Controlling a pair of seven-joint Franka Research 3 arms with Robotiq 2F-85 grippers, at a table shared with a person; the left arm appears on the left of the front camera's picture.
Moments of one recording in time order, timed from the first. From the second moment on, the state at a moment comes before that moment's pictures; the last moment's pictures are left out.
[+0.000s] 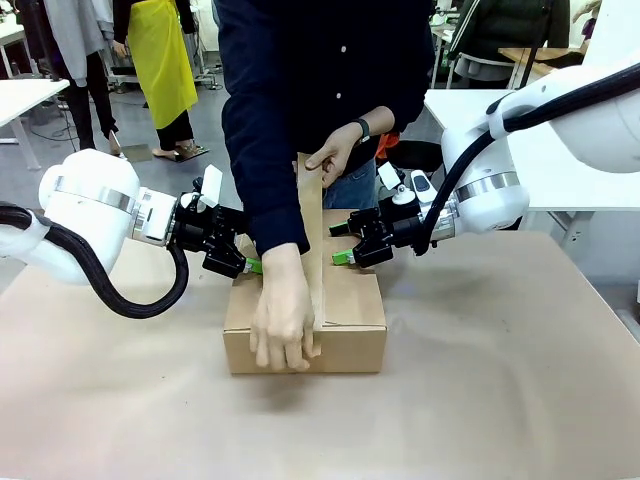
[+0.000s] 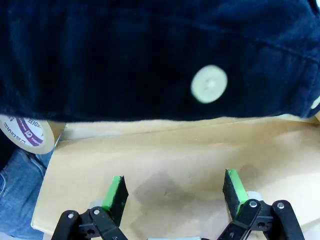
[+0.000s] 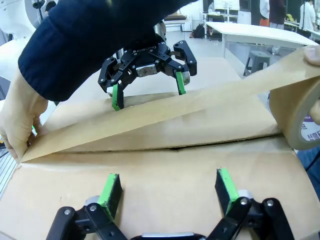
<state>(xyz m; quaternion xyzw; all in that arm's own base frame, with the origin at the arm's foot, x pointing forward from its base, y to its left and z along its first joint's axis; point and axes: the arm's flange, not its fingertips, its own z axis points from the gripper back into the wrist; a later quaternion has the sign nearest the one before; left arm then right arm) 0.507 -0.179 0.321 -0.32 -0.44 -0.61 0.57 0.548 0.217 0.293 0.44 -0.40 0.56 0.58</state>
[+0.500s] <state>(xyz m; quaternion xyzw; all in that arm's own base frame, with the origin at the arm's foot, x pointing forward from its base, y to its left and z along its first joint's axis) 0.507 -0.179 0.321 -0.32 -0.44 -0.61 0.57 0.548 0.217 0.293 0.44 -0.40 0.56 0.58</state>
